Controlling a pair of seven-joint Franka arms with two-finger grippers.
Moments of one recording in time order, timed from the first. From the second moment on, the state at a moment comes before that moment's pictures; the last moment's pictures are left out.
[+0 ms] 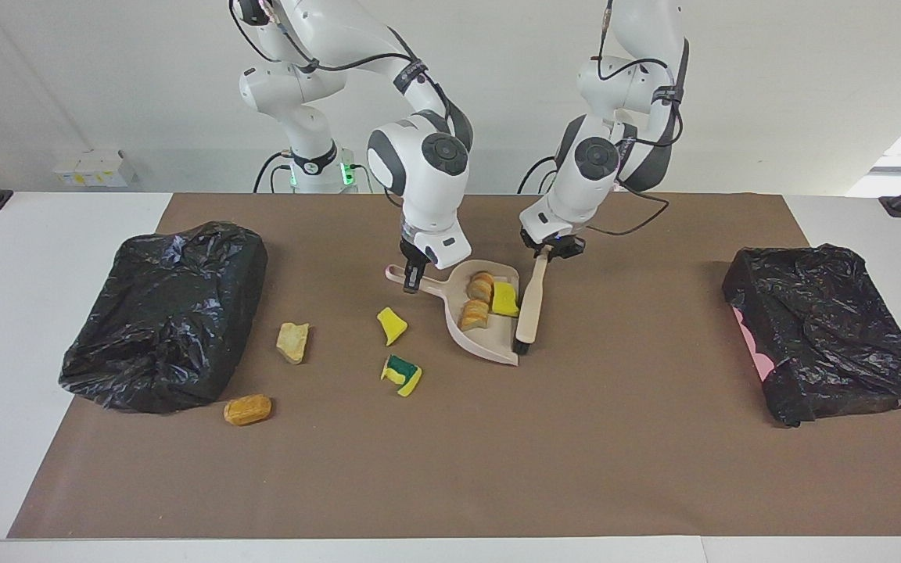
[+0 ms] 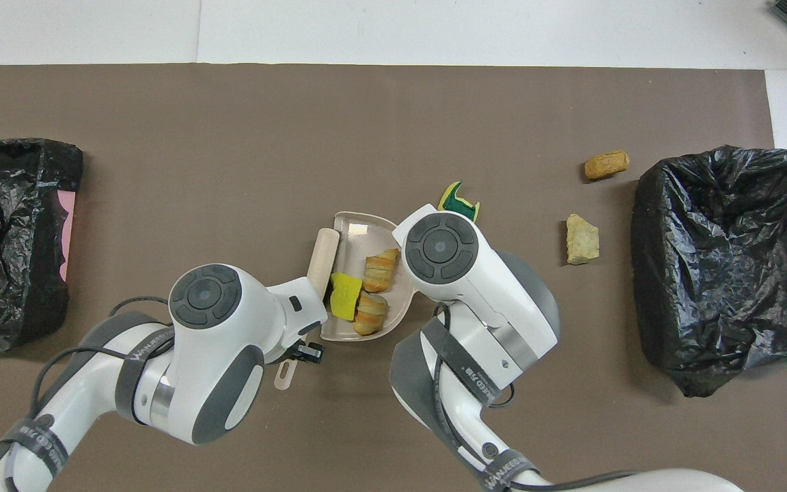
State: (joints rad) left arm -0.48 -0.02 -0.09 -2.28 -0.22 2.11 -0.11; right arm 0.47 0.26 0.10 -1.84 -0.19 1.96 -0.75
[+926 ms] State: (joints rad) left arm -0.47 -0.12 -0.06 -2.22 -0.22 1.95 -0.41; right arm 0.41 0.28 0.10 -1.84 -0.13 2.05 -0.85
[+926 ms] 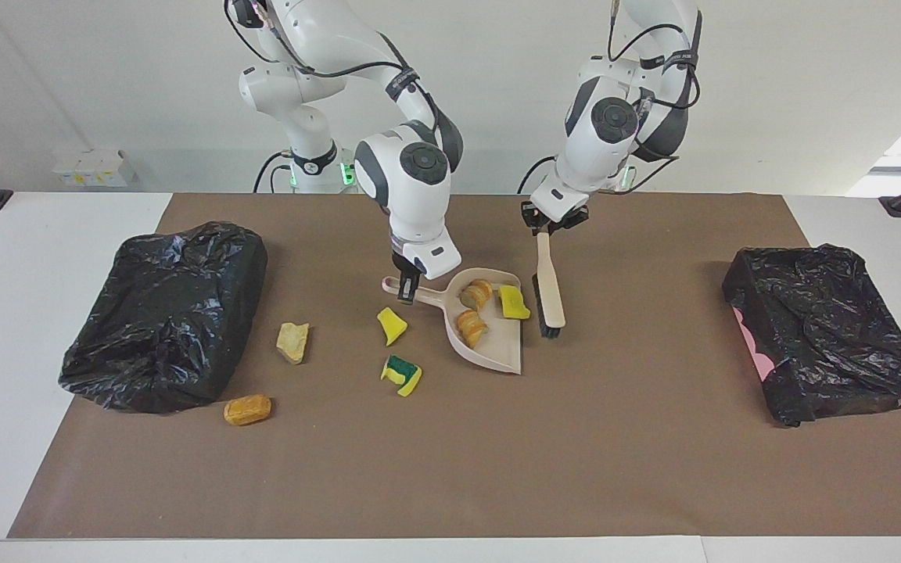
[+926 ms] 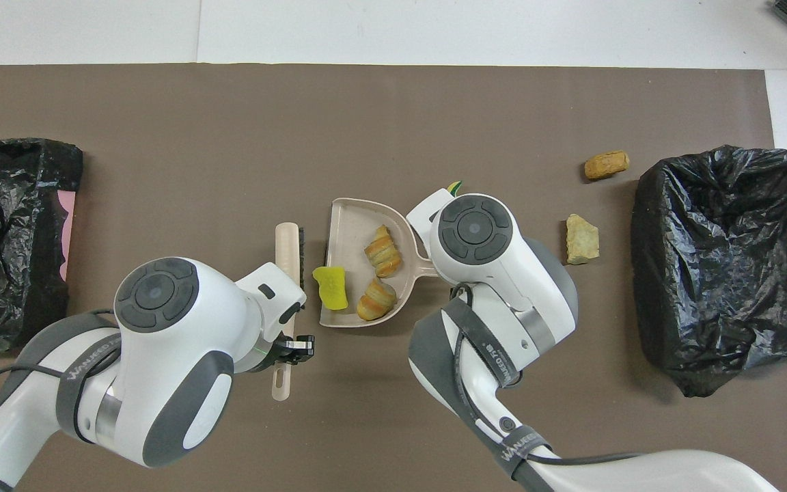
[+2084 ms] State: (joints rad) left arm -0.69 -0.27 -0.11 -2.45 -0.18 2.04 -0.68; right arm 0.10 0.20 0.10 -1.74 0.03 1.92 -1.33
